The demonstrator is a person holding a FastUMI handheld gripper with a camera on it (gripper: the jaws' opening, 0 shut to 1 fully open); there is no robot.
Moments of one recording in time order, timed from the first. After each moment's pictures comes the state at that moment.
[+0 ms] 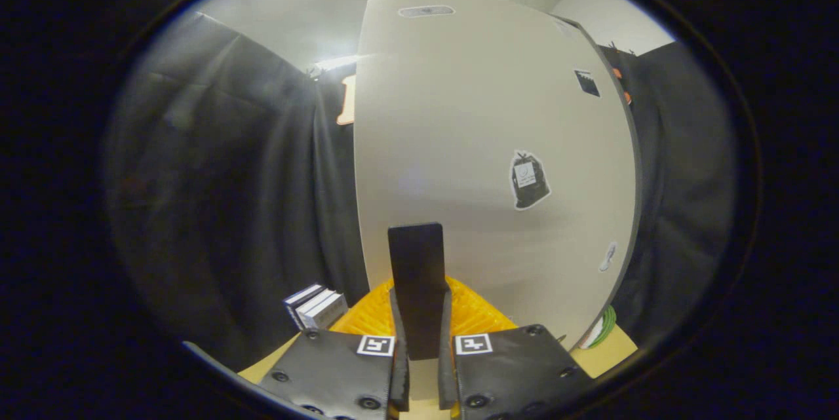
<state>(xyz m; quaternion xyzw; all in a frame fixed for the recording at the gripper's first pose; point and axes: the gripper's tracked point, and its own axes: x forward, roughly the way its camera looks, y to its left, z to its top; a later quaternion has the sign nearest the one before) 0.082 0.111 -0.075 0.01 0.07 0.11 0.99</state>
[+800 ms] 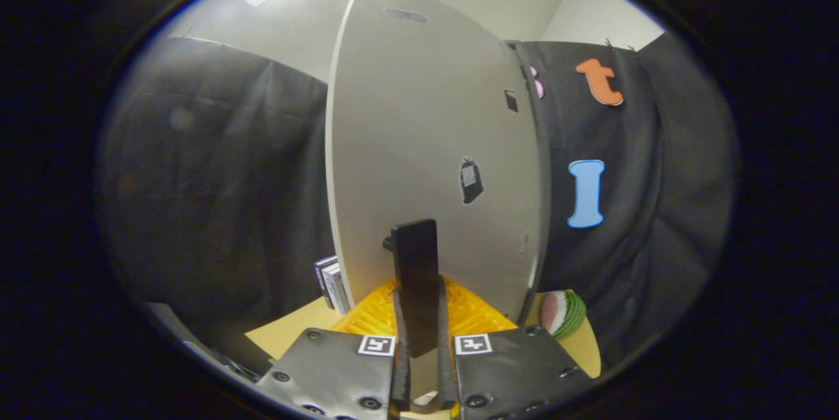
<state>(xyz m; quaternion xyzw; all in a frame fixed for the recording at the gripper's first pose) -0.033 -0.044 -0.044 0.00 0.08 0.17 0.98</state>
